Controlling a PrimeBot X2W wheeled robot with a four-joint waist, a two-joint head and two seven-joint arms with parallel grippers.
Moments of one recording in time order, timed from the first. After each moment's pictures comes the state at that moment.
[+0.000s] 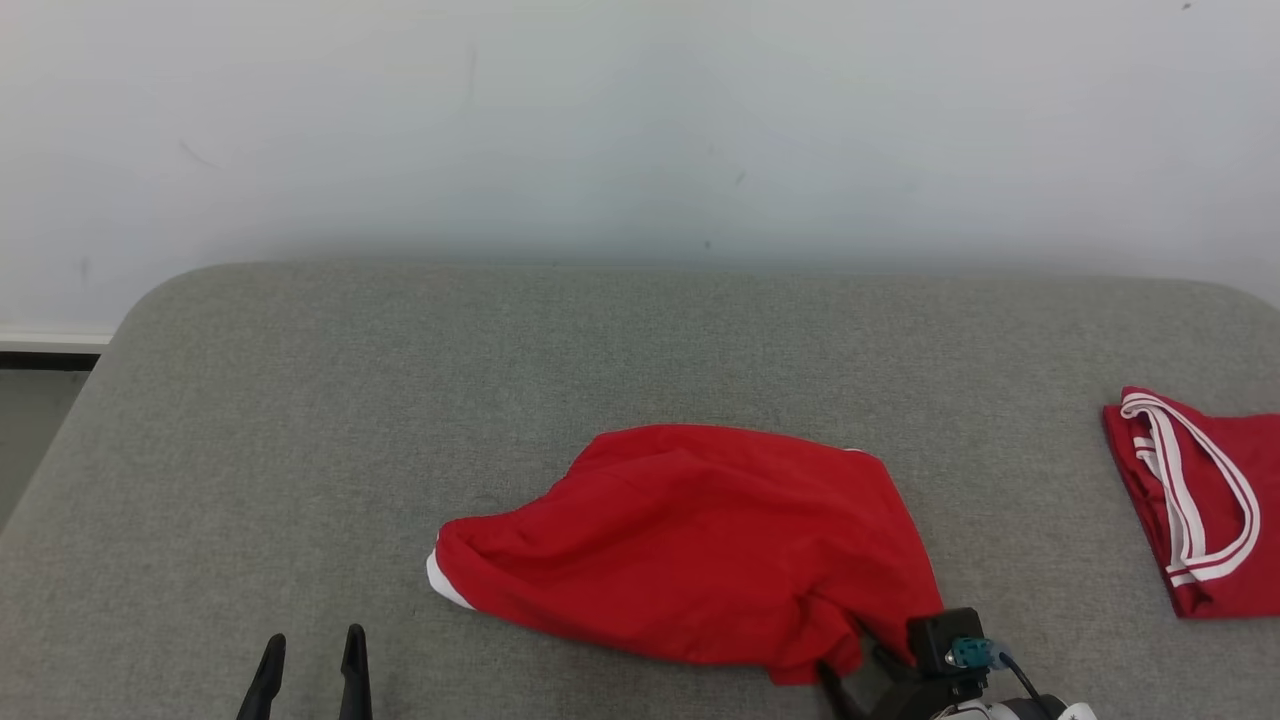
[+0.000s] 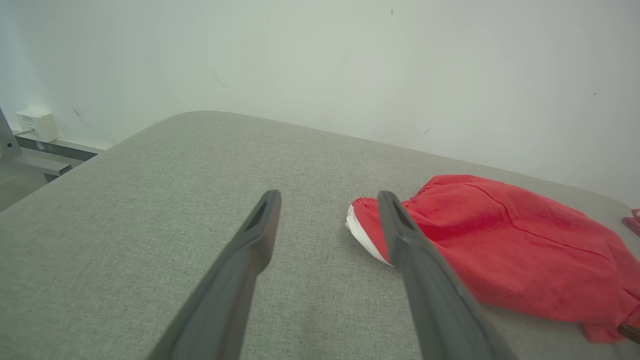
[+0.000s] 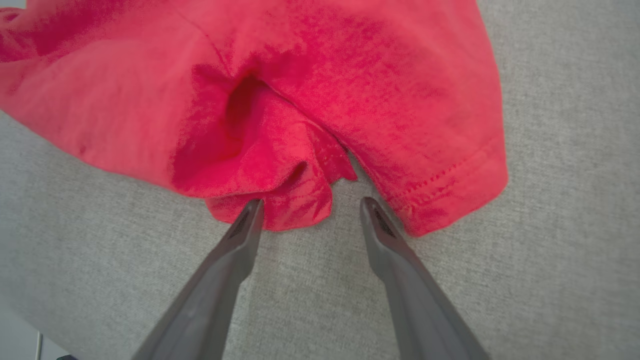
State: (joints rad) left arm 0.11 0.06 0.03 0.14 -0.23 -0.09 -0.26; right arm -0.20 -0.07 0.27 0.64 0.23 0.13 0.12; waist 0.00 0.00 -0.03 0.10
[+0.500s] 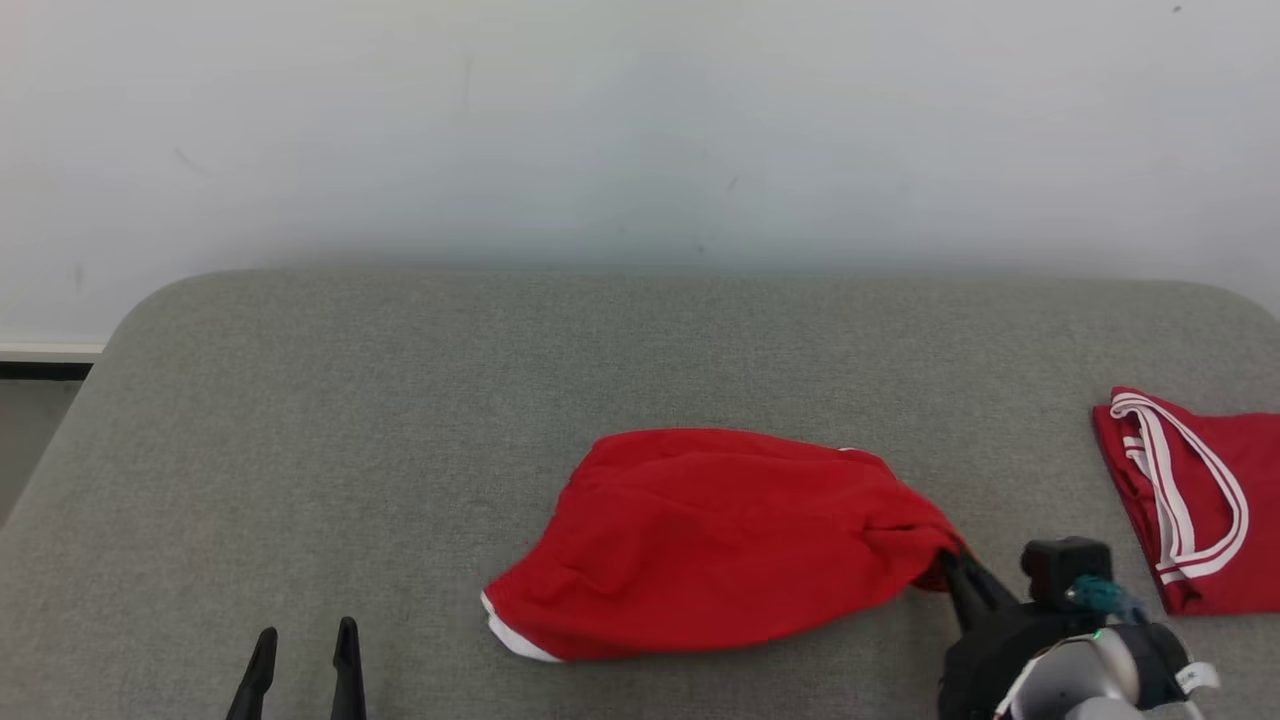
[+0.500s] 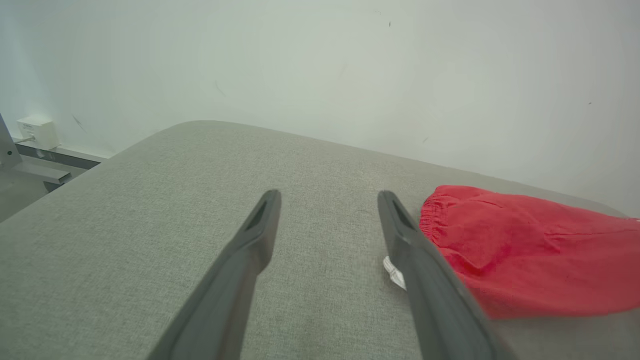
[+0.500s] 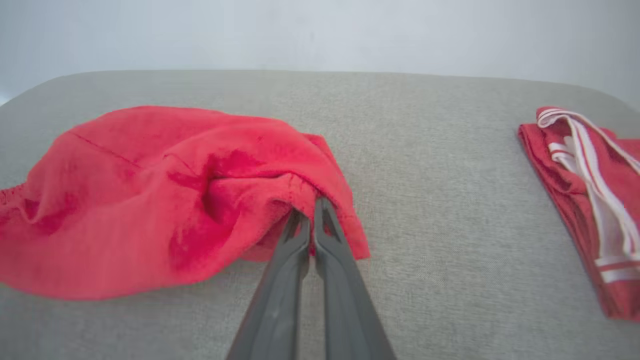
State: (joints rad) left arm 0.11 0.05 0.04 0.12 -0.23 -0.09 -0.26; right arm -0.19 -0.11 0.08 0.45 0.17 0.13 0.09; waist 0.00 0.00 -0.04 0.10
